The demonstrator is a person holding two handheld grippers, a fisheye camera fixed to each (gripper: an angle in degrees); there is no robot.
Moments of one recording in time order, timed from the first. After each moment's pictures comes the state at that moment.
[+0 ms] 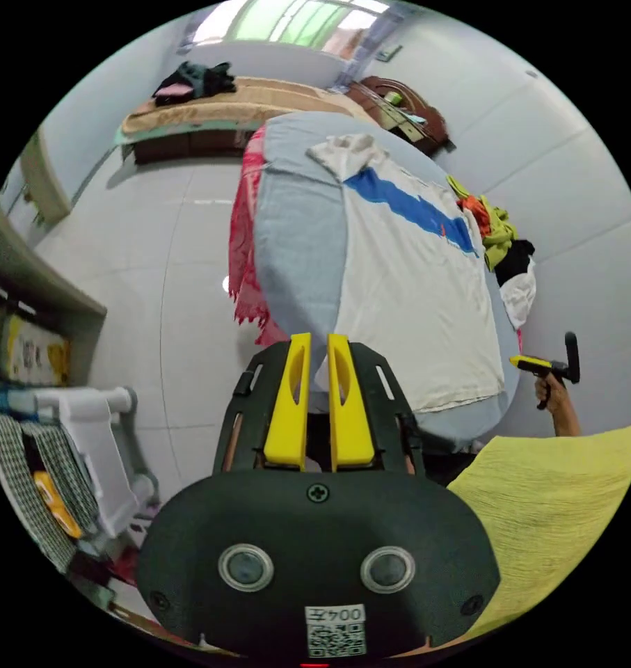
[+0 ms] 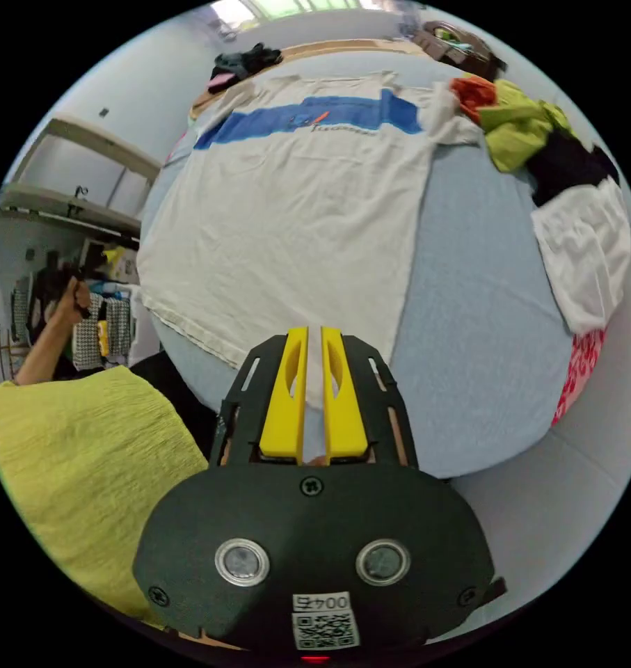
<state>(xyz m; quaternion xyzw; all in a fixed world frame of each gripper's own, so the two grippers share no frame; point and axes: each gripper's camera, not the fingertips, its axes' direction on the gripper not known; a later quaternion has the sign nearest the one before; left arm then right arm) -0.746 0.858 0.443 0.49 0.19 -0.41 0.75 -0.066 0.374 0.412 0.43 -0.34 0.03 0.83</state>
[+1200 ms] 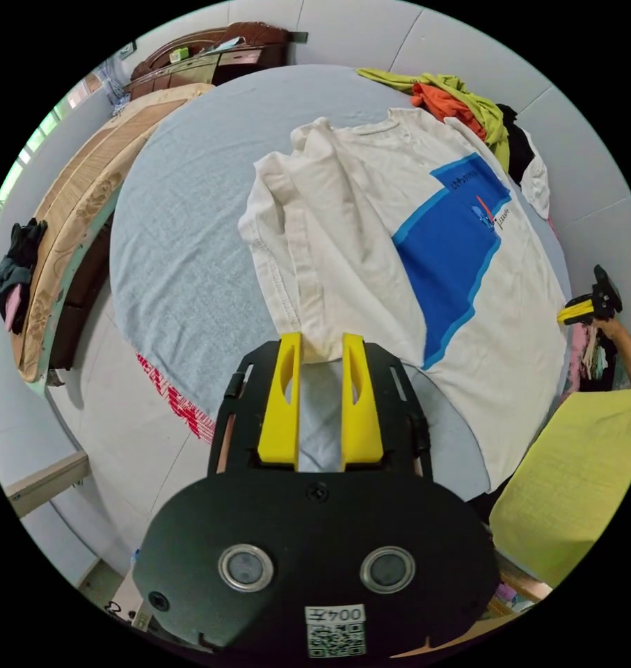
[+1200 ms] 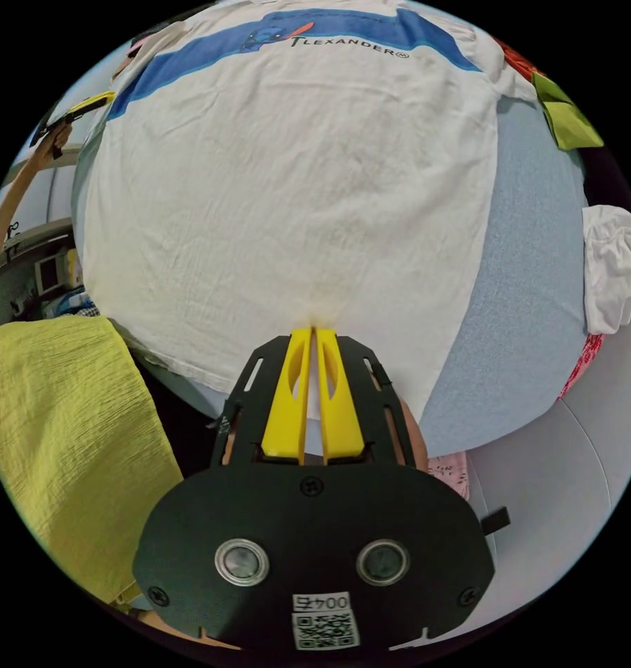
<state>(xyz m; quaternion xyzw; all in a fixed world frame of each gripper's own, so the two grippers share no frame) -1.091 0.560 0.150 0.39 0.03 -0.11 0.91 -0.204 0.118 0.290 0.24 -0.36 0.05 0.90</state>
